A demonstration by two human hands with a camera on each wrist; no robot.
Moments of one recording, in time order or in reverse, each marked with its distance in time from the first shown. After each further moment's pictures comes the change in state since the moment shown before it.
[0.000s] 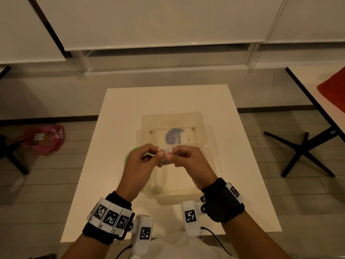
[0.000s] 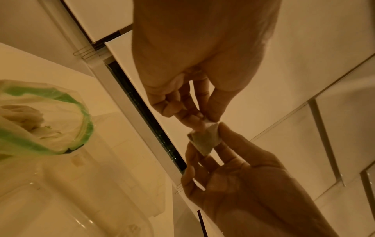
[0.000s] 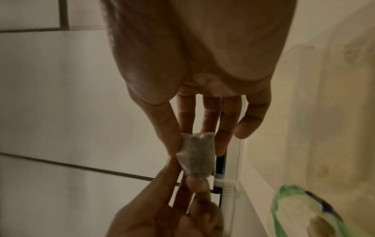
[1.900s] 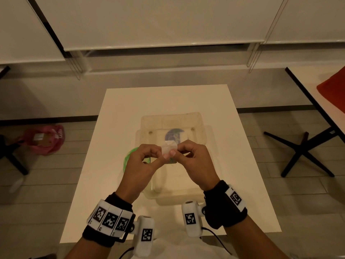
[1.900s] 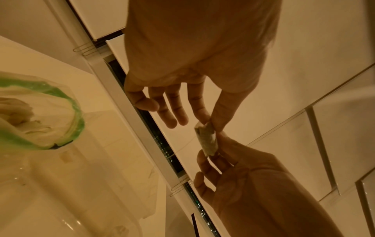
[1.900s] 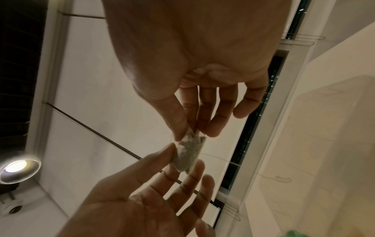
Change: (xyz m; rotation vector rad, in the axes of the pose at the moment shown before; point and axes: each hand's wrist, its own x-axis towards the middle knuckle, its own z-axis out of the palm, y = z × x) left_hand -0.001 0.003 0.003 0.030 0.057 -0.020; right_hand 0.000 0.001 -0.005 -0.279 0.204 -0.172
